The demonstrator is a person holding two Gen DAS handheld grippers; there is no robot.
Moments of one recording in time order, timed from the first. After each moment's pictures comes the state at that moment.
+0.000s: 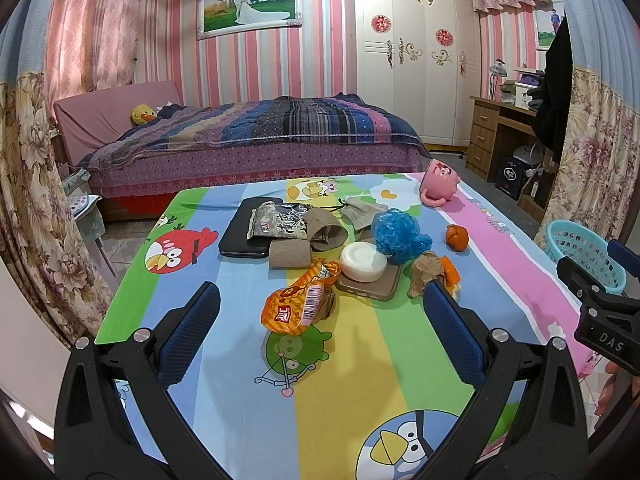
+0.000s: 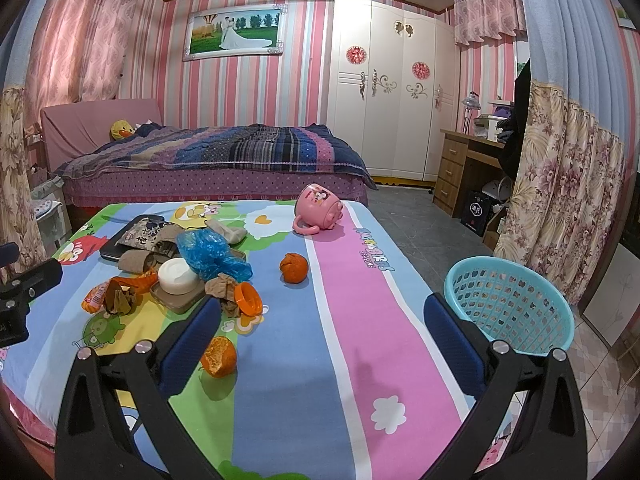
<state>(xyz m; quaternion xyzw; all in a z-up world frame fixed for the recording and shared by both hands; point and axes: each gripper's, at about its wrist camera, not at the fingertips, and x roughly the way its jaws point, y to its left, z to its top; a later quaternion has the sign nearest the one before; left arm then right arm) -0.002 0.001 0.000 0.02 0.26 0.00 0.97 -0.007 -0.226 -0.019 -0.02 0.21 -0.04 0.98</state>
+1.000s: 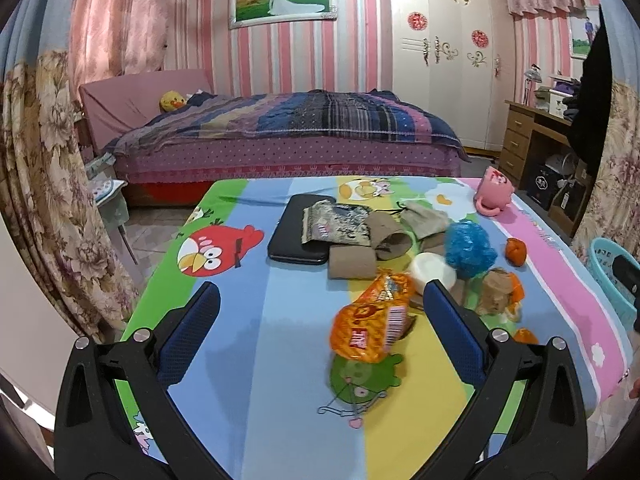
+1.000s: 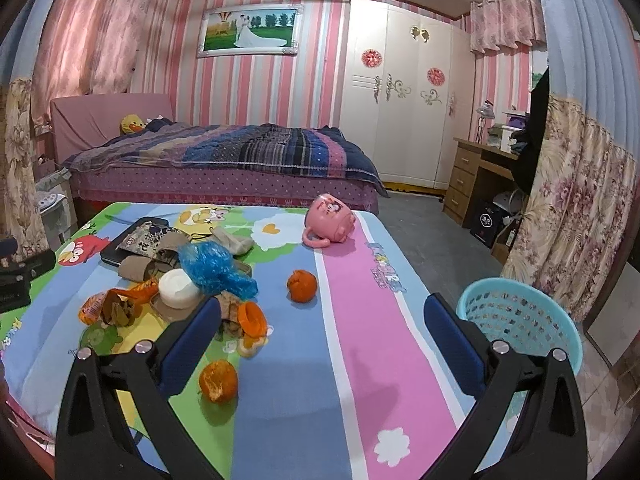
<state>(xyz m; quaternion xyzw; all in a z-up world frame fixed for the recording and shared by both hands) 0.040 0.061 -0.011 -0.01 0.27 0.05 0.96 0.025 -0.222 -0.004 -0.03 0.21 -0.02 0.98</state>
